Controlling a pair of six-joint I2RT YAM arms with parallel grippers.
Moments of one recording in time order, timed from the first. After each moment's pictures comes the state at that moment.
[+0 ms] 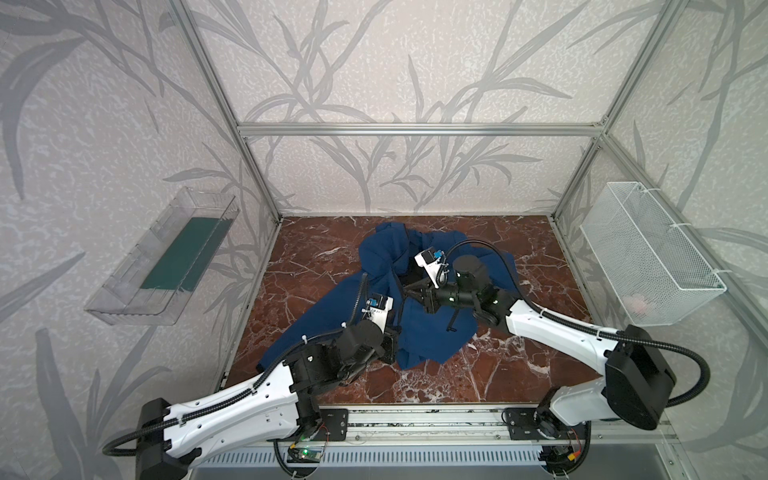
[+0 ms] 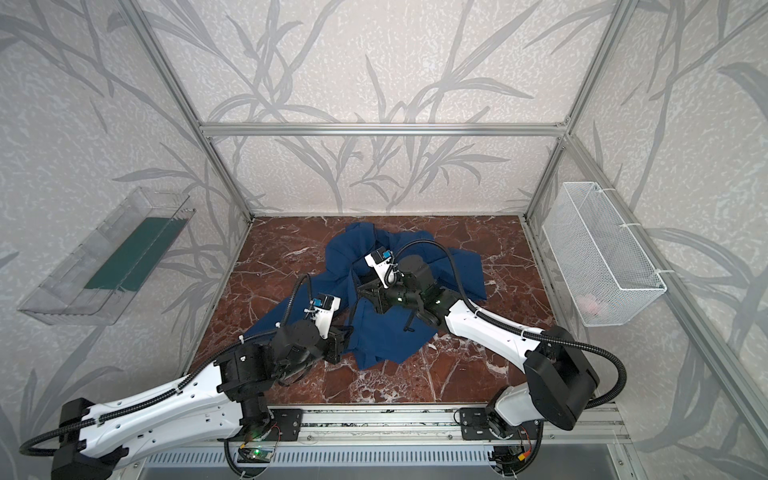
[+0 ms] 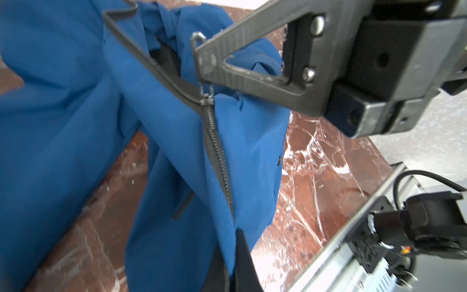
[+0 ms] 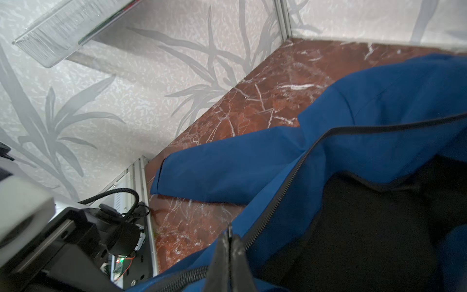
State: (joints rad) left arm -1.09 0.77 0.62 -0.46 -0.24 -0.68; right arm 0.76 1.43 0.94 0.07 -0.41 0.35
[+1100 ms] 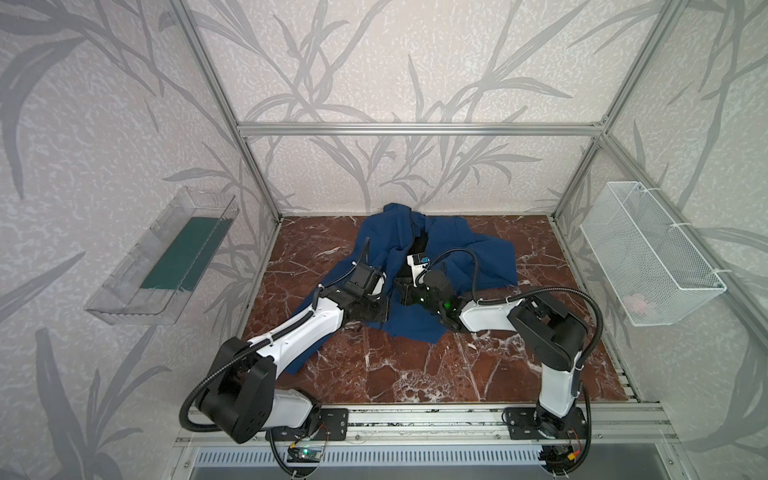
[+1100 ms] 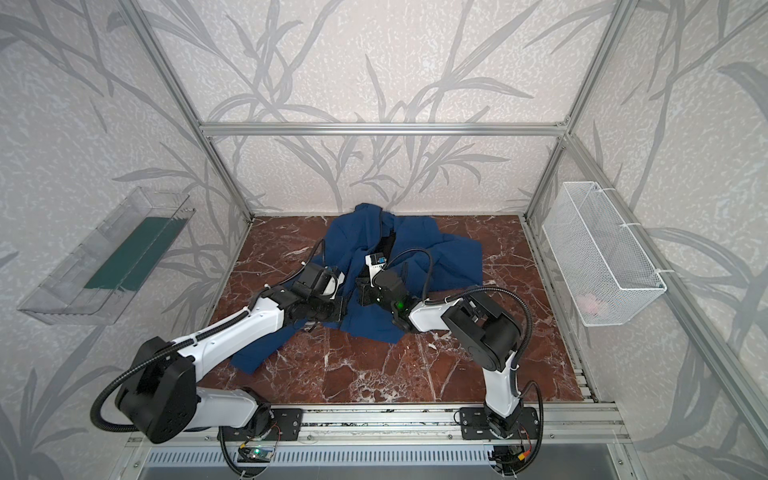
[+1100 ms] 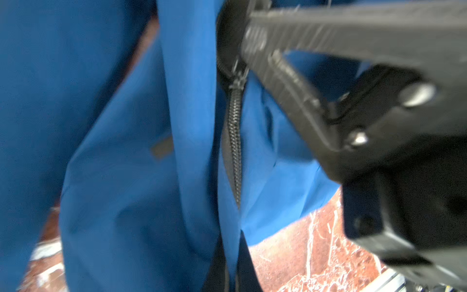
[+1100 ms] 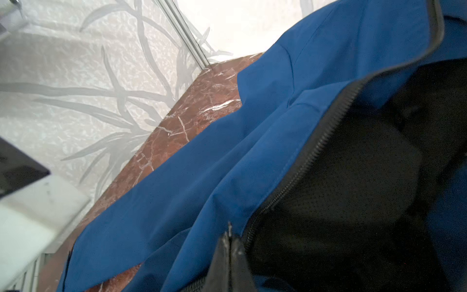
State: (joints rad) left arm -0.52 1.38 0.85 -0.55 0.21 -0.39; right arm 0.81 1.91 0.94 0.64 -0.02 0.48
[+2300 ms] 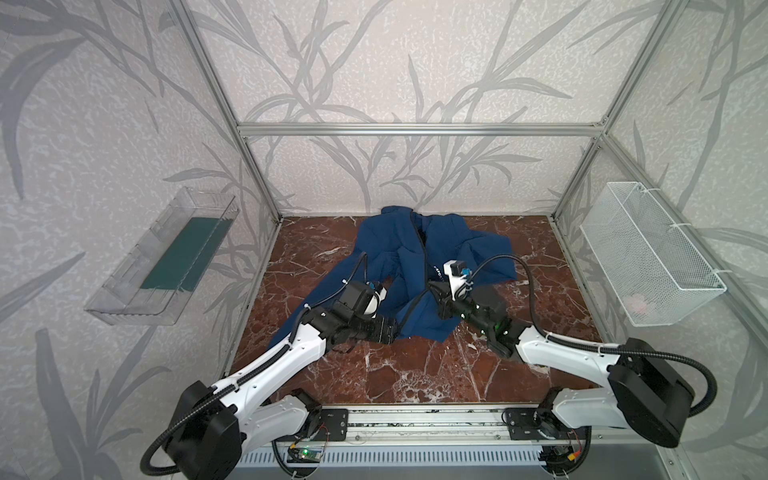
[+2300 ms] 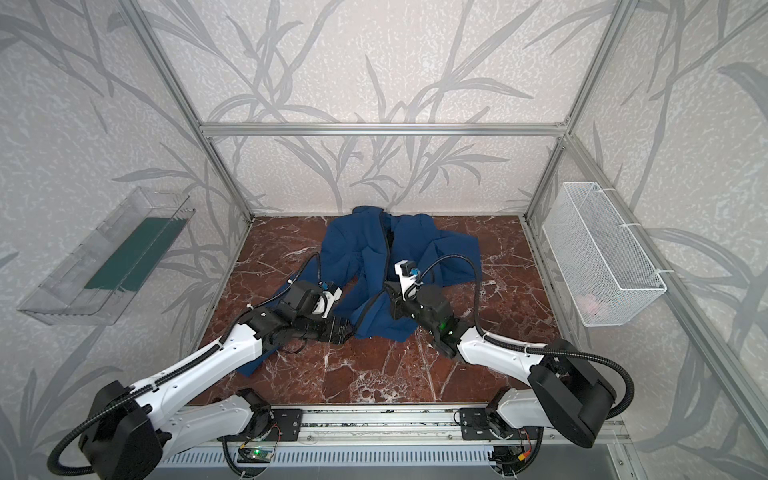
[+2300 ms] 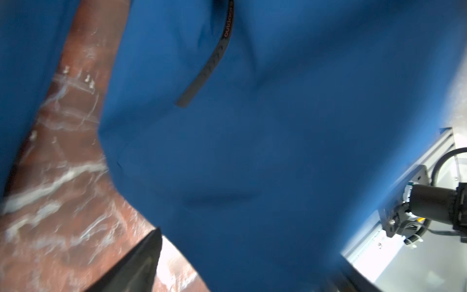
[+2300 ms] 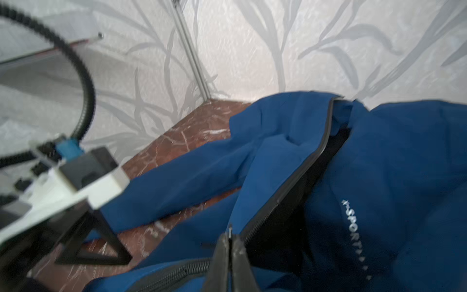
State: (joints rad) left arm -0.58 1.08 0.73 -0.64 0.26 -0.41; right arm 0.85 1.33 0.52 0.57 0.07 0.31
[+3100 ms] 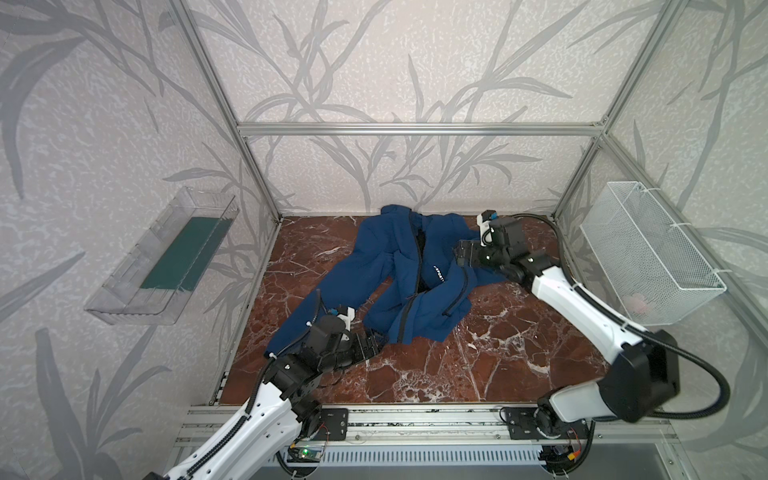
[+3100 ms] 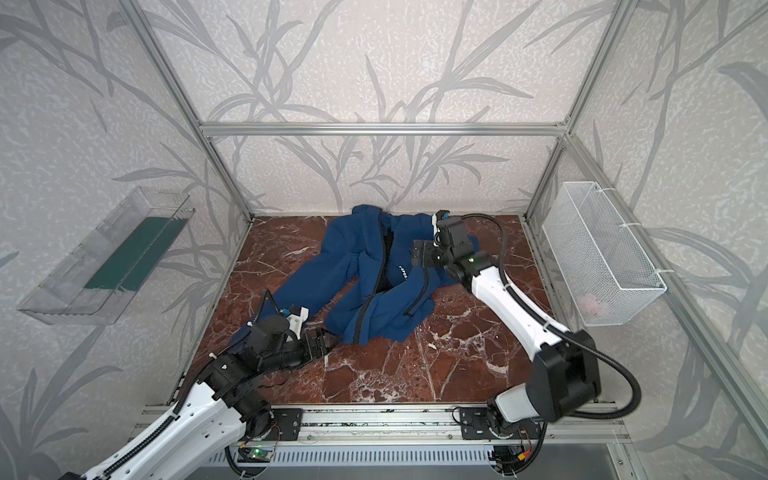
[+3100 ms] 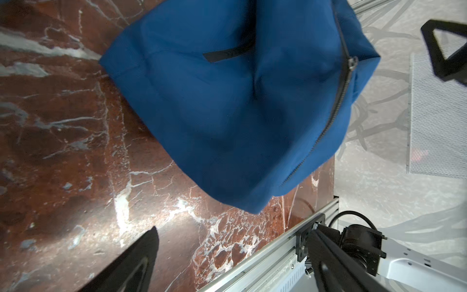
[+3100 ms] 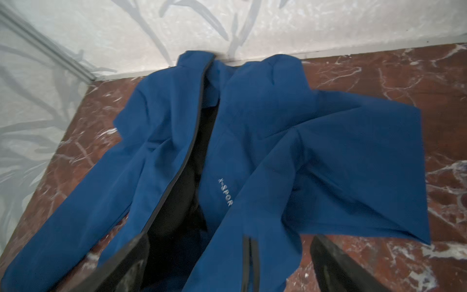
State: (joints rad) left arm -0.57 0.61 0.40 -0.53 0.27 -0.96; right arm 0.38 1.61 1.39 -0.55 -0.06 0.36
